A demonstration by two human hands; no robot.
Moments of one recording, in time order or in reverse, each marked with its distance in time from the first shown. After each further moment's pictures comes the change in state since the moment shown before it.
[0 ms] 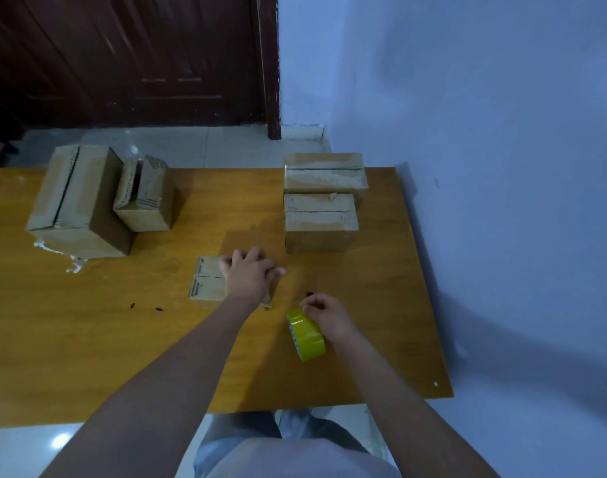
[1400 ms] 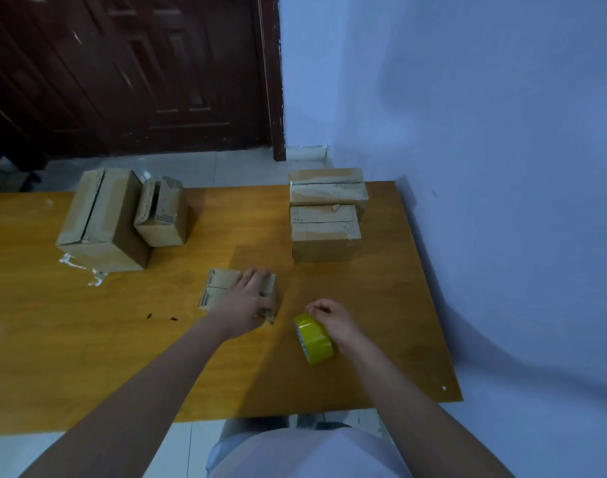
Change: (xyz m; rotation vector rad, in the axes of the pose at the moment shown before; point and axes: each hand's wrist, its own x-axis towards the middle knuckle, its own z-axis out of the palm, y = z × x) left_hand -0.038 -0.039 -0.024 0.098 -0.180 0.470; right_hand -0.002 0.000 0.001 0.059 -0.037 -0.021
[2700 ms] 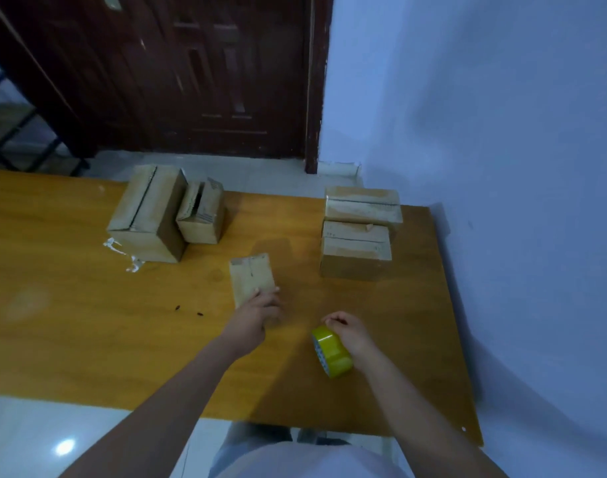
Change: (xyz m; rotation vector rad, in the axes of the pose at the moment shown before) left_hand -0.033 -0.013 0.031 -0.454 0.286 -0.106; right_hand 0.010 -0.007 0.011 -0.082 0.015 0.029
